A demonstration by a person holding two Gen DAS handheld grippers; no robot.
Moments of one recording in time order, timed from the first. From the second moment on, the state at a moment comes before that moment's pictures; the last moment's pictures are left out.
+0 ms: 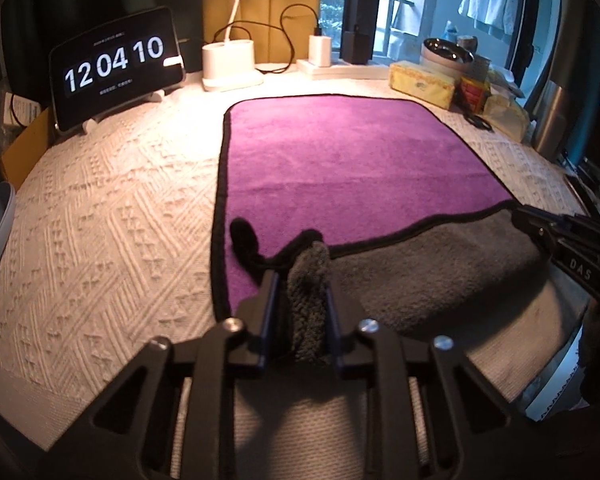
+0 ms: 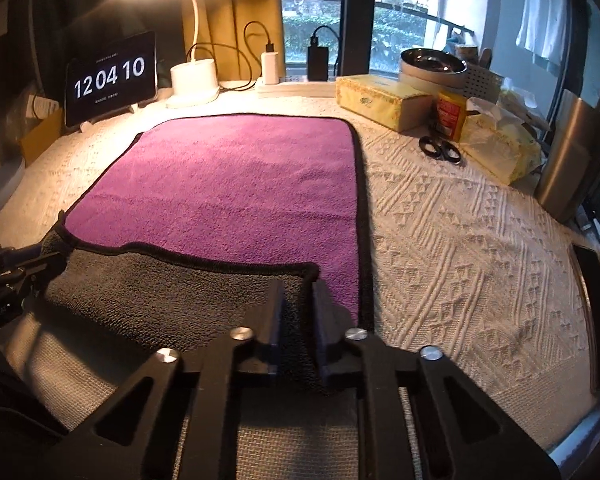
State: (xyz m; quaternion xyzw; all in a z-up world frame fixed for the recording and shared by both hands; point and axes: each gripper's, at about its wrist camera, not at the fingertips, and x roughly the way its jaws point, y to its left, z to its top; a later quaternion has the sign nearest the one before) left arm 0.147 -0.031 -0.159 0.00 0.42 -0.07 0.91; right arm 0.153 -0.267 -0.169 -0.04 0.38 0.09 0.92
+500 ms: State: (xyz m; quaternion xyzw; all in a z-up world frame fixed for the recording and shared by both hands) left arm 0.144 -0.026 -0.135 -0.01 0.38 -0.07 0.92; right arm 0.144 -0.267 -0.141 -0.04 0.32 0.09 0.94
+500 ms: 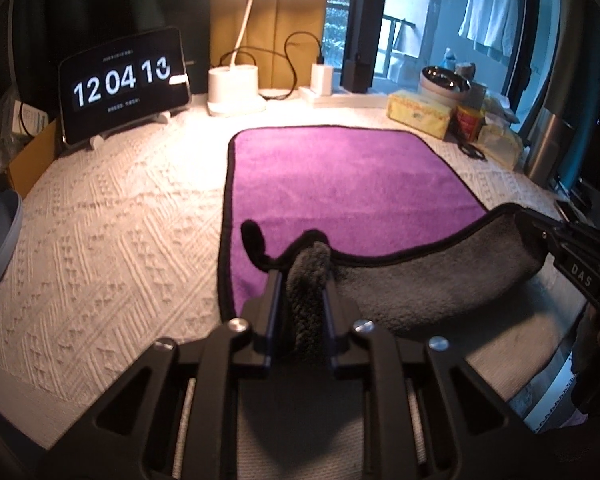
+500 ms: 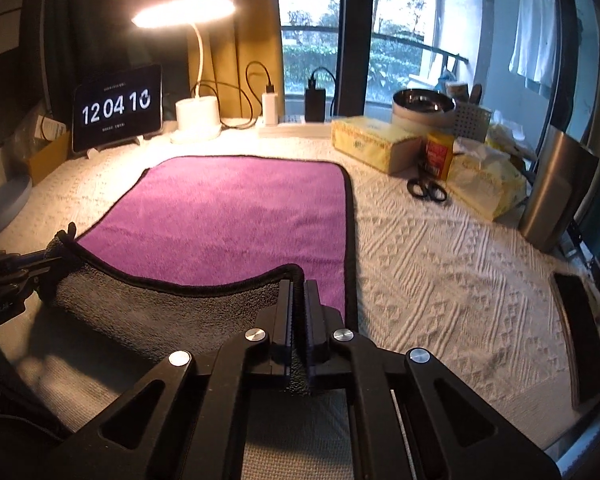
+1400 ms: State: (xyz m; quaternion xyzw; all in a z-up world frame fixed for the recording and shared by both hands) left arm 0.179 -0.022 -0.087 0.00 0.30 -0.06 0.95; right arm 0.172 -0.269 -0.093 -0.04 0.24 0.10 0.96
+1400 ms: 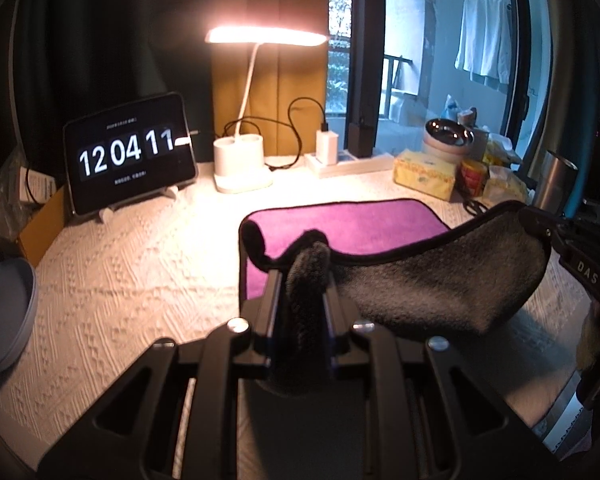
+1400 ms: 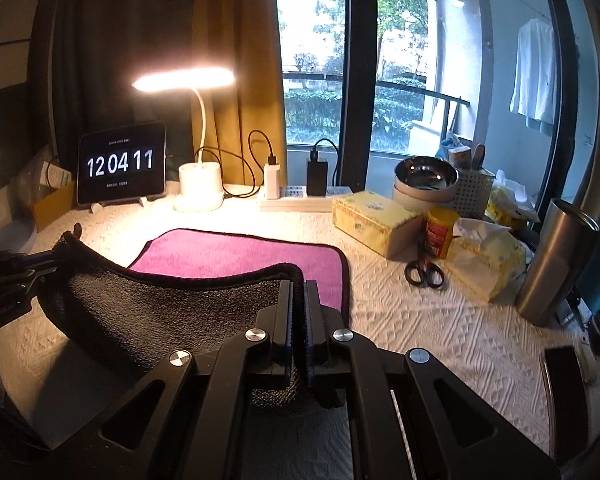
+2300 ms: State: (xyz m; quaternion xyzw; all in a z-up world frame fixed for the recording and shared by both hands) left arm 0.250 -0.016 -0.081 -0.01 0.27 -0.05 0.96; right arm 0.244 -0.270 -0.092 -0.03 0.22 0.10 0.97
